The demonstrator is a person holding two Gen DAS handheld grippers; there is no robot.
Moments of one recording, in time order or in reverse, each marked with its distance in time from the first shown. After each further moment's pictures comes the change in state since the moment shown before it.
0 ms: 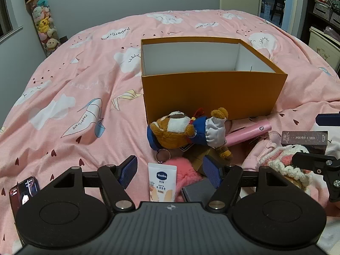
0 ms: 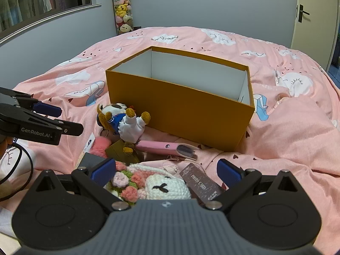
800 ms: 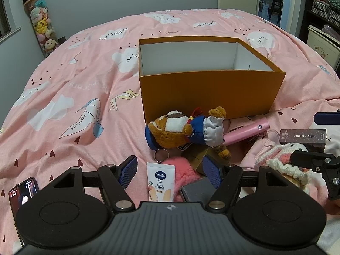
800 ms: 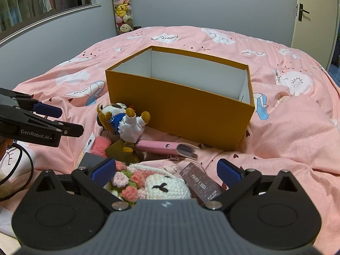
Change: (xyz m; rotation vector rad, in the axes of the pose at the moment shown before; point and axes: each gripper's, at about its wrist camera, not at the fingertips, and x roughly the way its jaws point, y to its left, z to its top) left arm 0.000 -0.001 0.000 -0.002 0.001 0.000; right arm 0.000 0.000 -0.001 0.005 0.002 0.002
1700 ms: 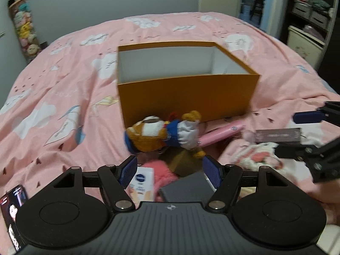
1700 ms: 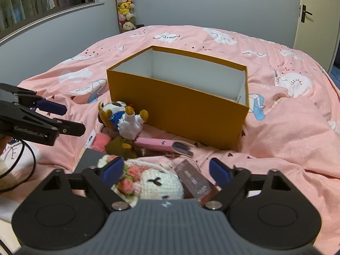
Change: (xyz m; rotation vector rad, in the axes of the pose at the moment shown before) left arm -0.012 -0.014 0.003 0.043 -0.018 -0.122; right arm -0.012 -0.010 0.000 -0.016 0.017 0.008
